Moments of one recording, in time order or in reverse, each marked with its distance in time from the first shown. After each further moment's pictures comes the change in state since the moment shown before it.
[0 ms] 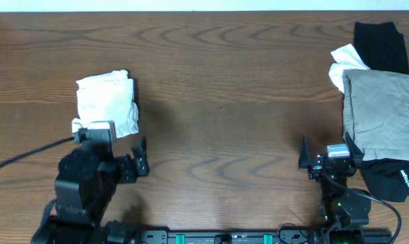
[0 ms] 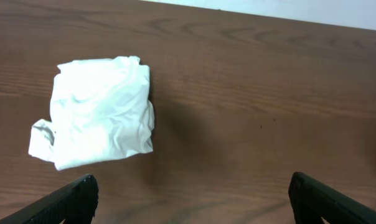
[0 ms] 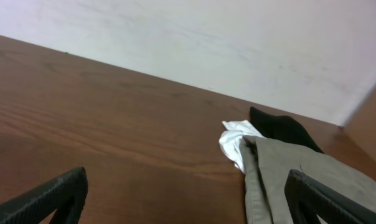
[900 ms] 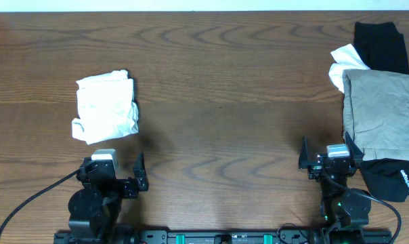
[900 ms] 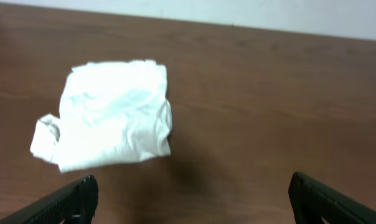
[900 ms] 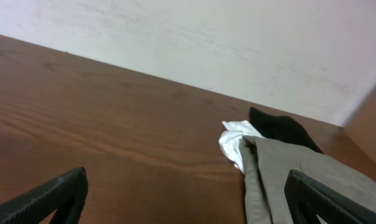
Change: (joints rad) left arm 0.106 -0.416 -0.422 0.183 0.031 0.082; right arm 0.000 0.000 0.000 0.000 0.000 -0.003
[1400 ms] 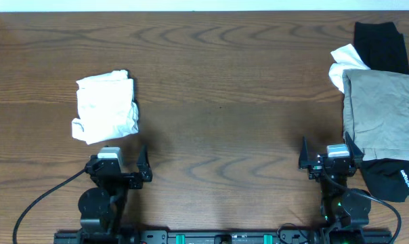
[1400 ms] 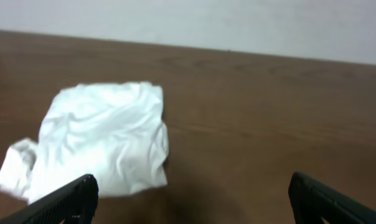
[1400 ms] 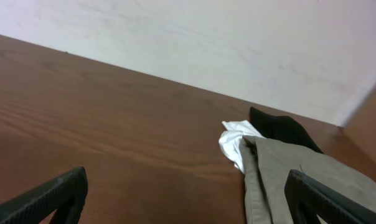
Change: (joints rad) left arm 0.040 -0.113 -0.253 0.287 0.048 0.017; right arm 0.000 0.000 0.000 0.000 0.000 0.000
